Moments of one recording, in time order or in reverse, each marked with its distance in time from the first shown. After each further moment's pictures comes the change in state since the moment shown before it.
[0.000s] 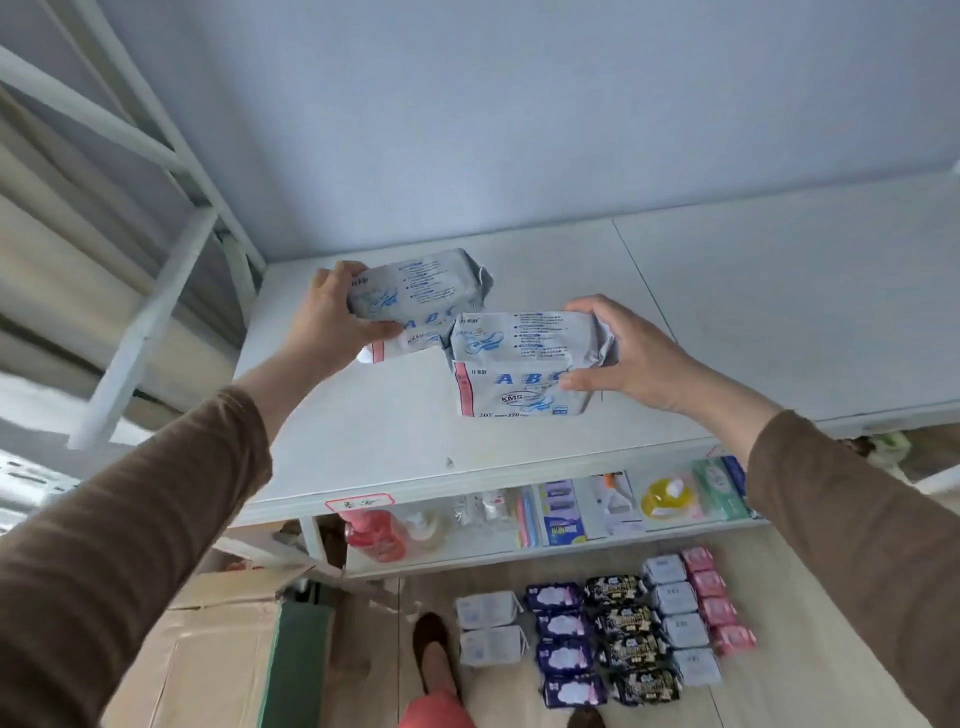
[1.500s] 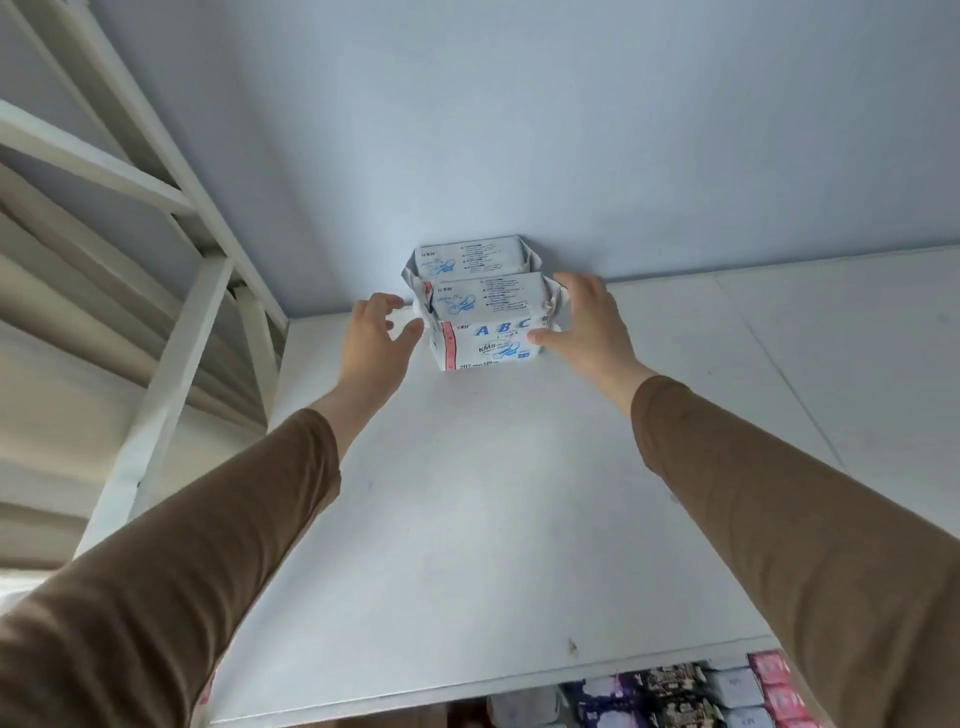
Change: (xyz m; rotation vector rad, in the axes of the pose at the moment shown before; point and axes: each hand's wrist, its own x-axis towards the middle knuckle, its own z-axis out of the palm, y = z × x) left_hand 0.186 -0.124 0.039 -0.158 0.095 -0.066; right_hand 0.309 0.013 0.102 -0.293 0.384 0.103
